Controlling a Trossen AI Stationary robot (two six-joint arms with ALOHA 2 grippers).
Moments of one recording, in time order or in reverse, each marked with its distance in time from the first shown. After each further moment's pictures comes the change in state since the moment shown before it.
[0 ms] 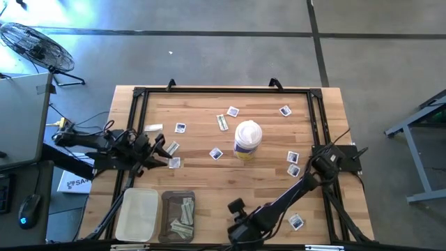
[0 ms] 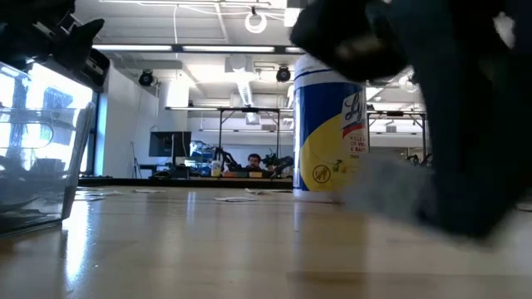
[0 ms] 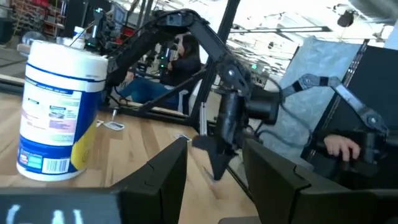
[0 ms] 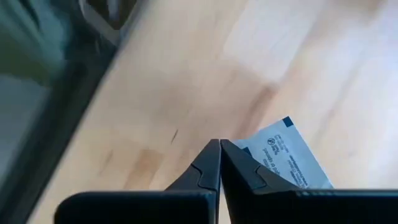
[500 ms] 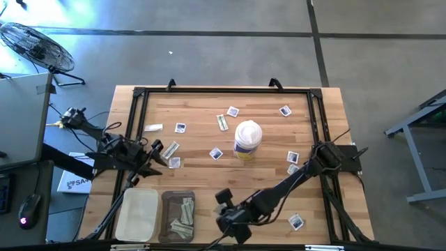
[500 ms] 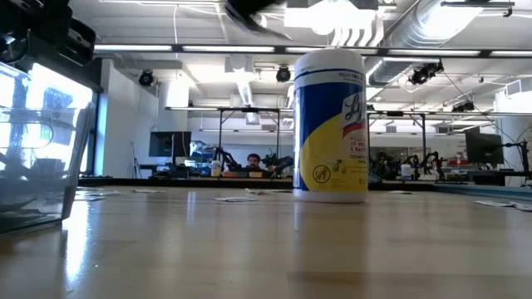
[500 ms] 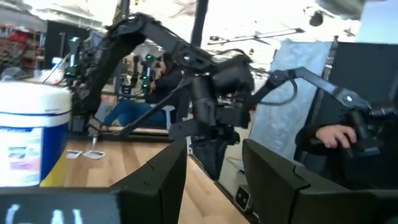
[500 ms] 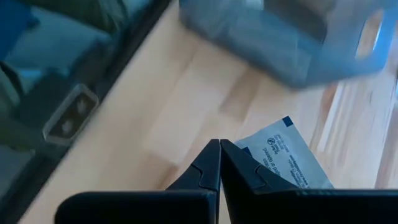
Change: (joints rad) left arm -0.334 0.129 0.000 0.208 -0.264 0.173; right arm -0.094 -0.113 0.004 0.172 0.041 -0.173
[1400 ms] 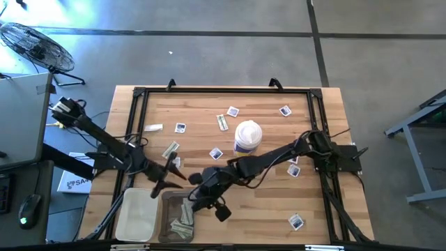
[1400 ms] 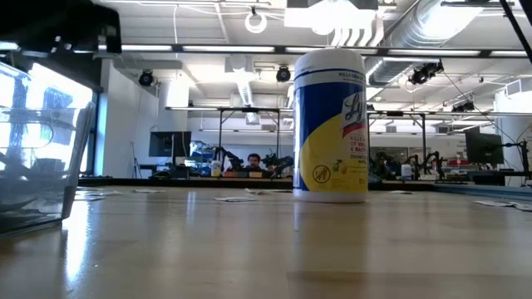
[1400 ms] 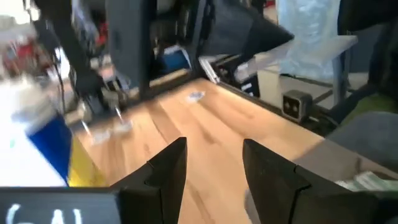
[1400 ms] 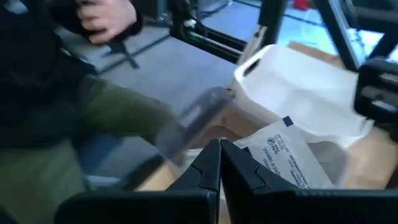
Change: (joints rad) left arm -0.026 0.783 0.176 0.324 -0.035 0.456; right arm -0.273 -0.007 0.001 0.484 -0.597 -0.135
